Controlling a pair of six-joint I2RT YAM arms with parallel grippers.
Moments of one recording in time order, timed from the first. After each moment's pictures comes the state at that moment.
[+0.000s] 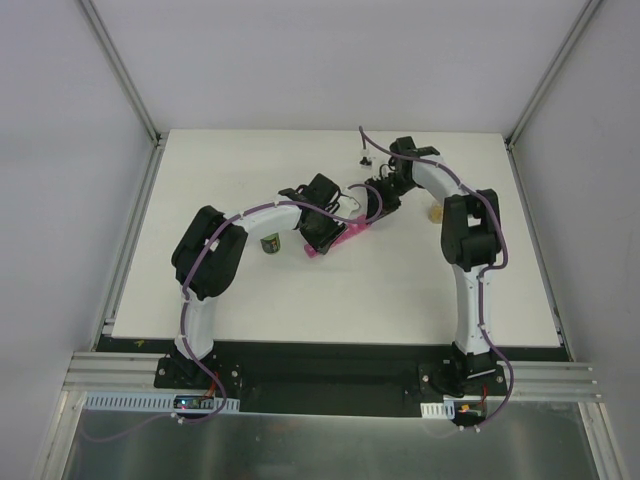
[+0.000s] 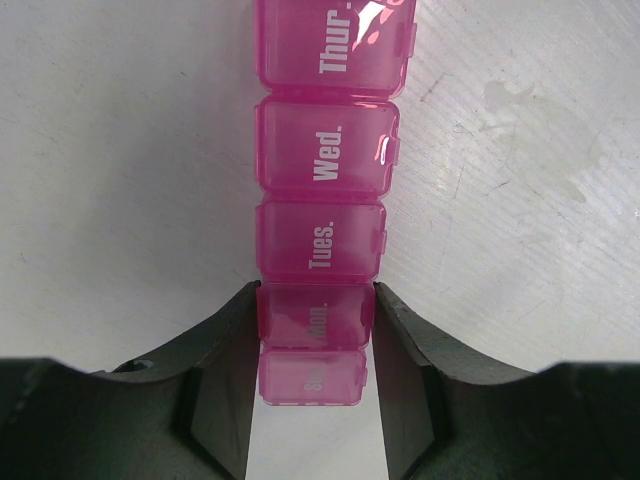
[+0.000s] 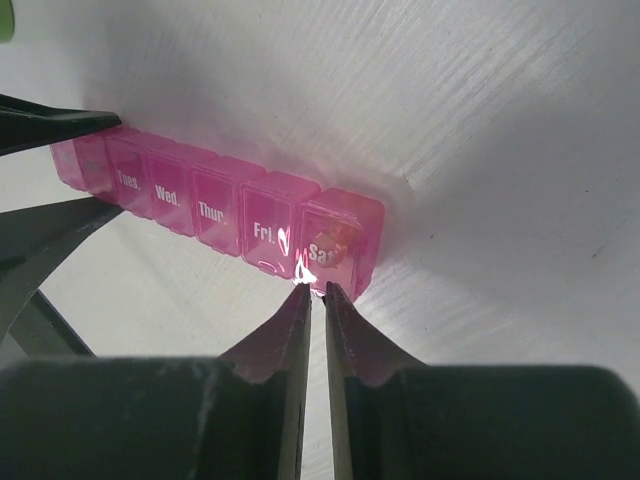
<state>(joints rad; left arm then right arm) -0.65 2.03 1.44 -0.55 0.18 0.23 0.27 2.28 1.87 -0.95 -0.62 -0.25</state>
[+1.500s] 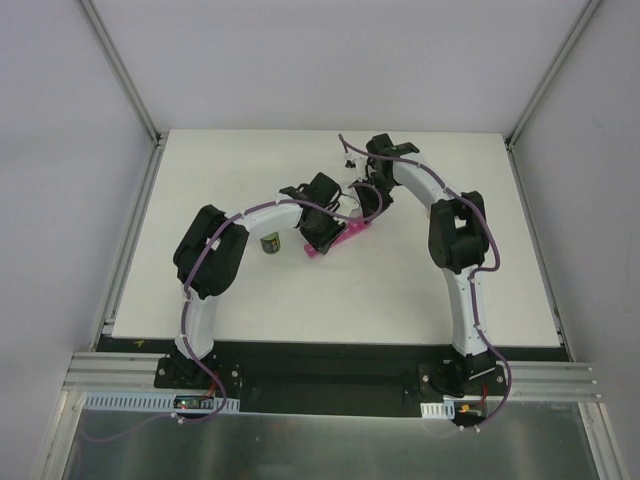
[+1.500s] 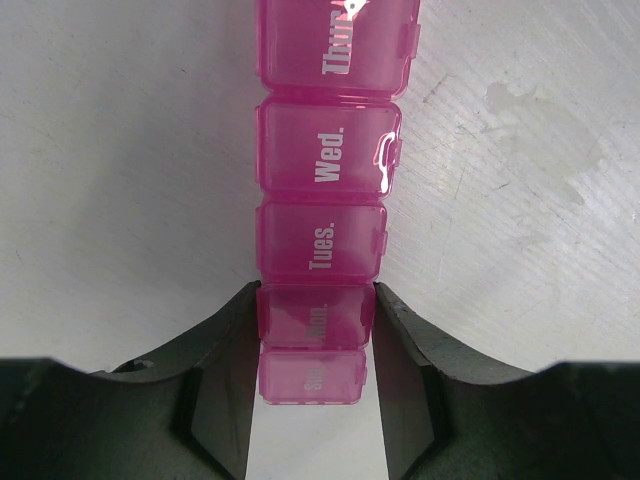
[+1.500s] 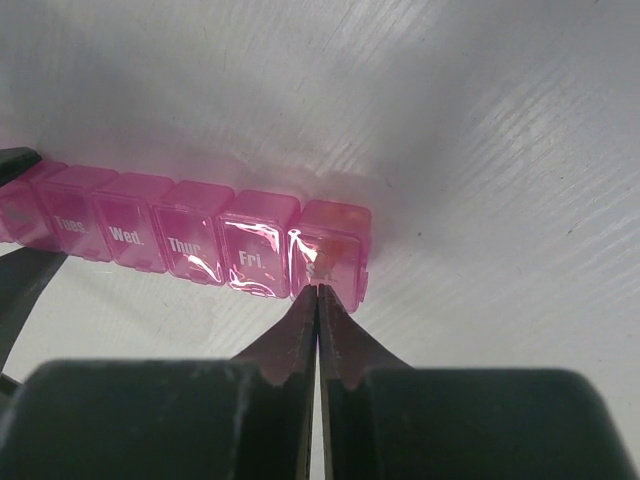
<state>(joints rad) -0.65 2.04 1.47 -0.58 0.19 0.21 0.39 2.31 1.99 -1.04 -0.31 -0.17</state>
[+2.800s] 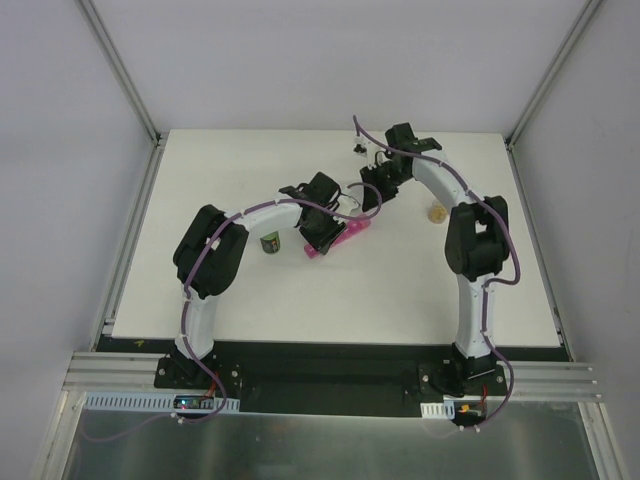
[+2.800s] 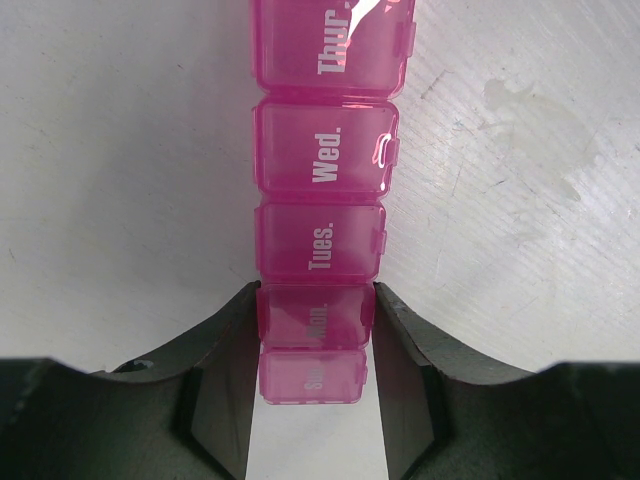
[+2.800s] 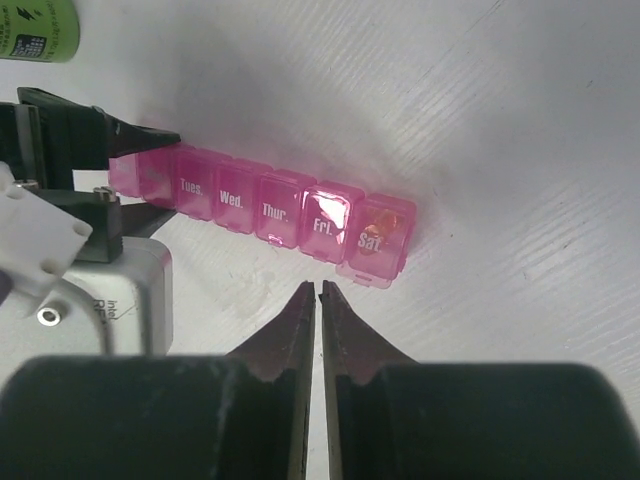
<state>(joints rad) -0.65 2.04 1.47 -0.59 0.20 0.21 0.33 2.15 1.88 -0.94 -0.54 -0.25</state>
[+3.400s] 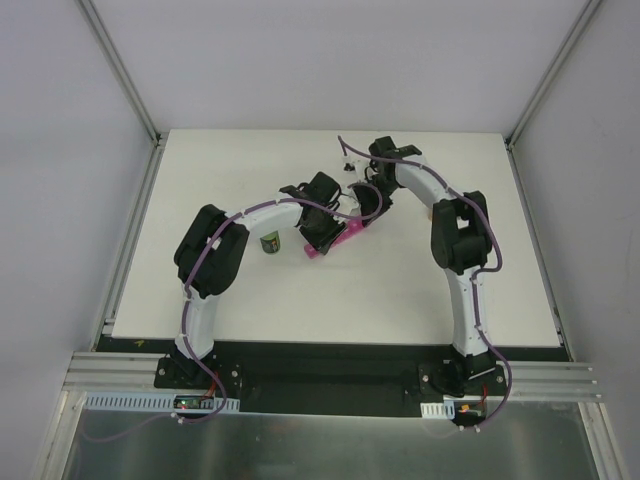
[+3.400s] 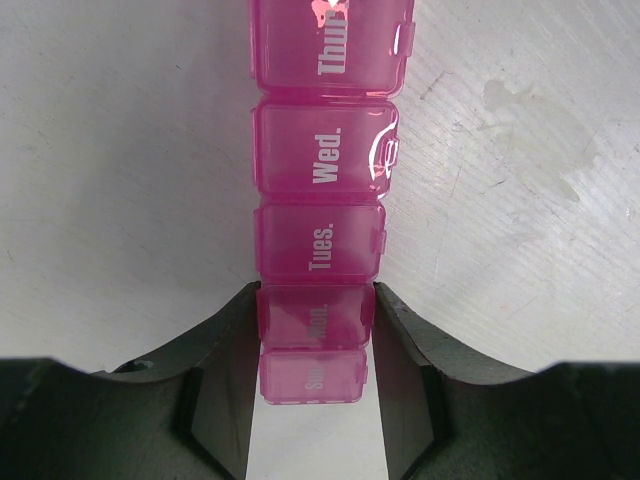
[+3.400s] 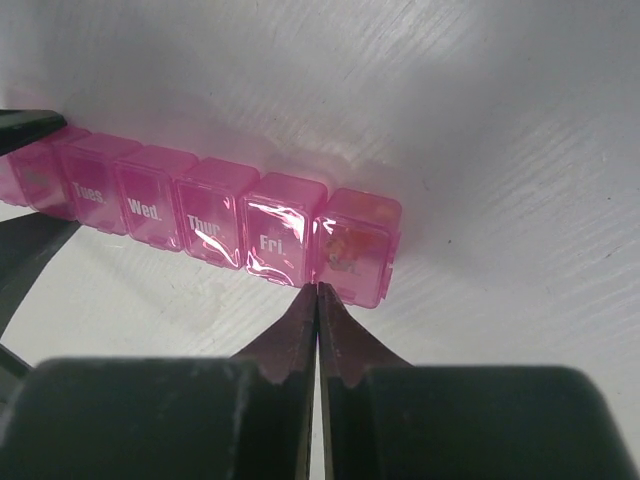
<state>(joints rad) -0.65 2.05 1.48 -0.60 0.20 0.21 0.38 2.28 1.92 -1.00 -0.40 -0.26</state>
